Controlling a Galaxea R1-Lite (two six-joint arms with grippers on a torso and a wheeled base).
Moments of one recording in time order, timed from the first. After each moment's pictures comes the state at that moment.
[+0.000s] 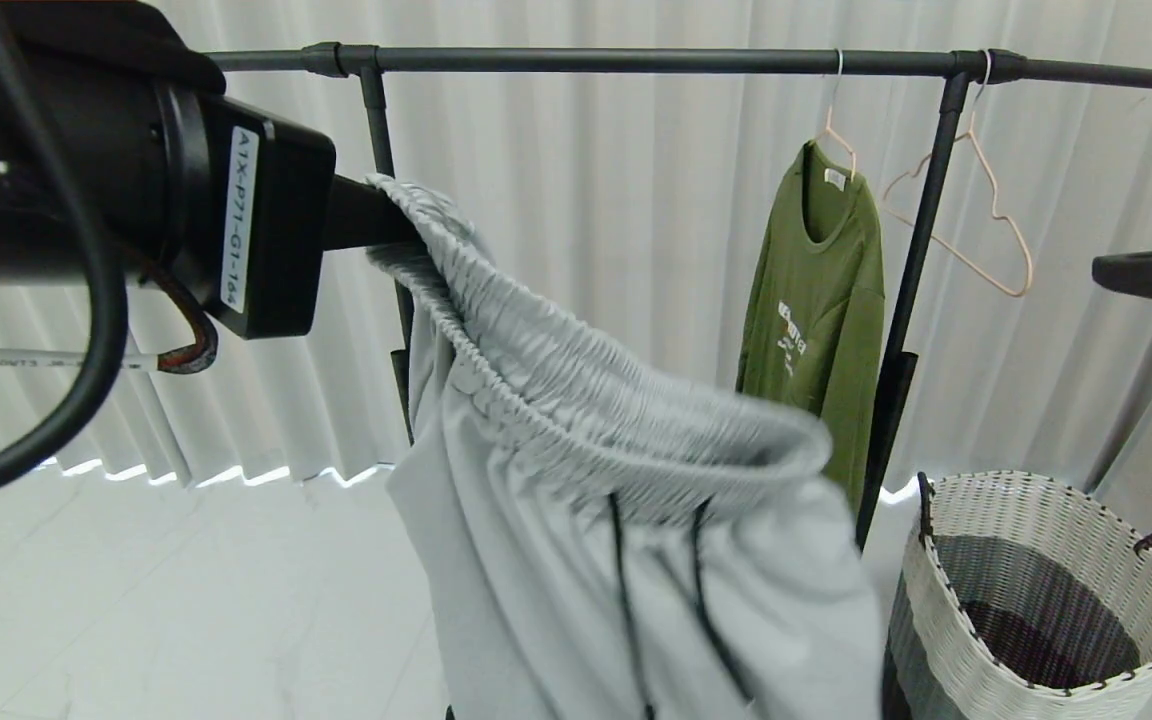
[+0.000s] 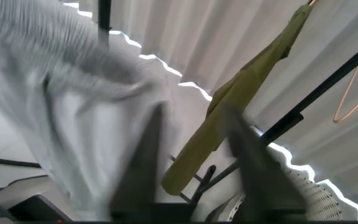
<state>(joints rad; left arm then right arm) -0.84 1.41 -1.63 0.59 0.28 0.11 0.84 1.18 -1.48 0.57 -0.22 -0.12</state>
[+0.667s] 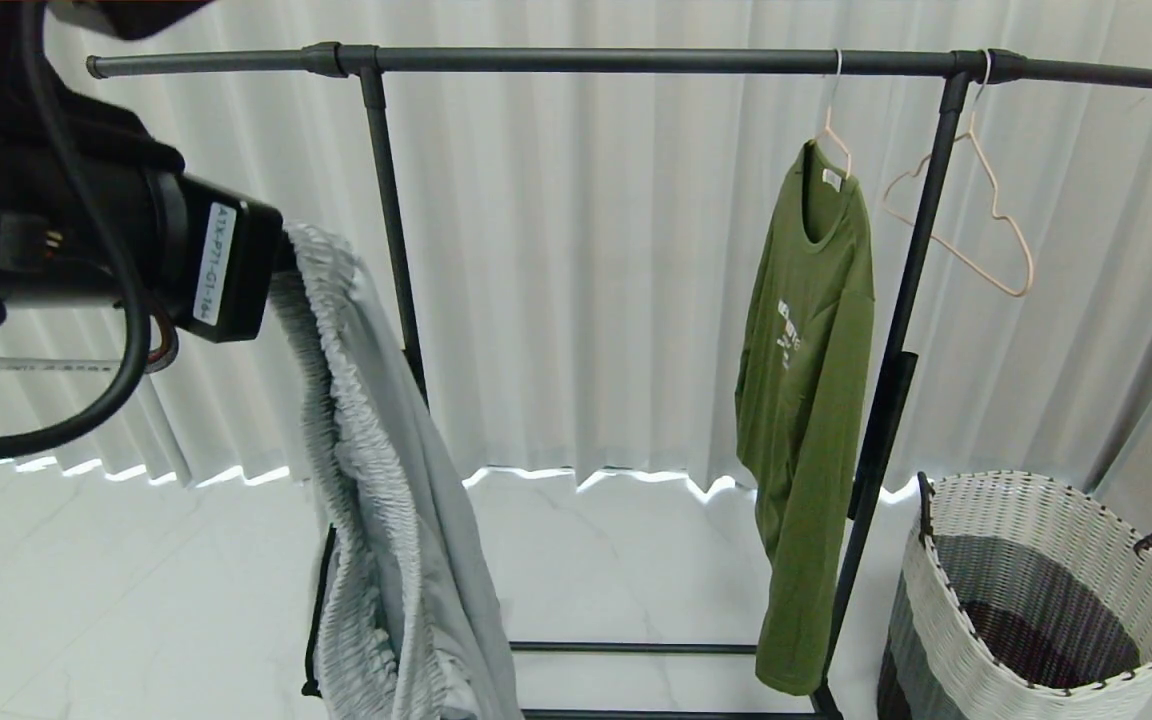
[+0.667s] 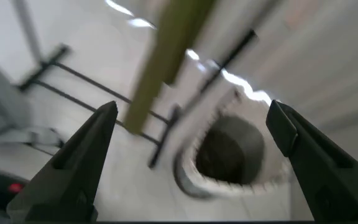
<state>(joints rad) -0.61 1.39 -1.53 0.59 0.36 0.15 0.55 1.09 -1.36 0.76 -0.32 -0.14</state>
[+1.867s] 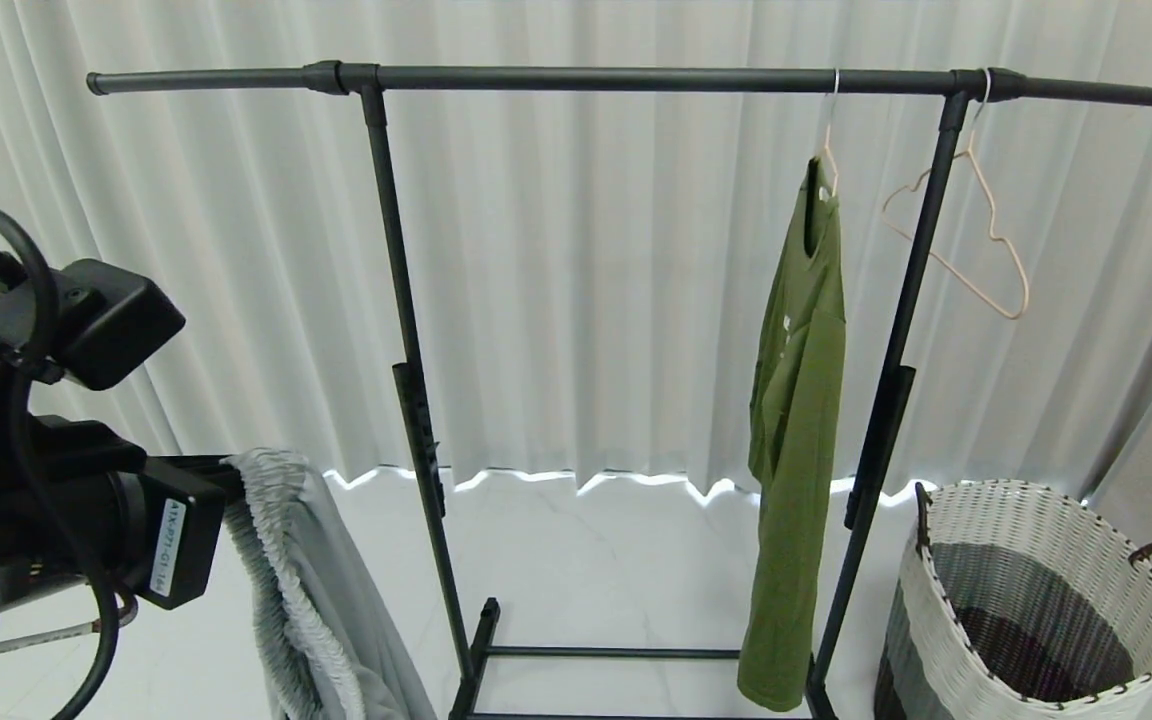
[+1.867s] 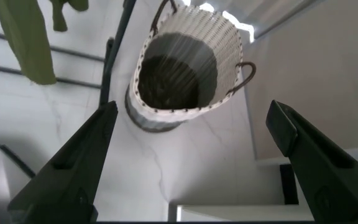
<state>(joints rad) -0.47 1.15 -0.89 0.28 0.21 0.09 0.20 0.99 -0.97 0.58 -0.33 -0.22</state>
